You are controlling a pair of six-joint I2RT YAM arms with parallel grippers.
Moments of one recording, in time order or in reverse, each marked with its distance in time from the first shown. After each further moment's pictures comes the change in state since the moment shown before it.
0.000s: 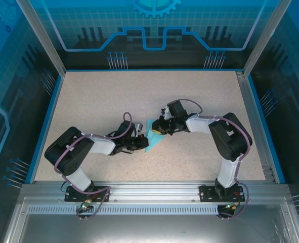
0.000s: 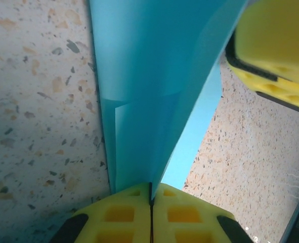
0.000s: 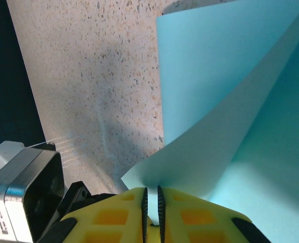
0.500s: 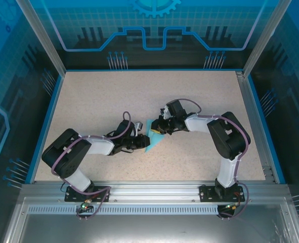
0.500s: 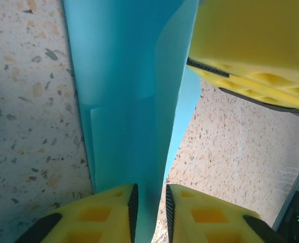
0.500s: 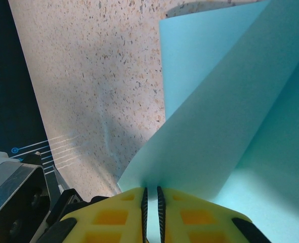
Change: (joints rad) left arm 0.000 -0.038 0.003 -0.015 0.014 0.003; right arm 0.000 0.017 0.013 0.003 -0.015 -0.001
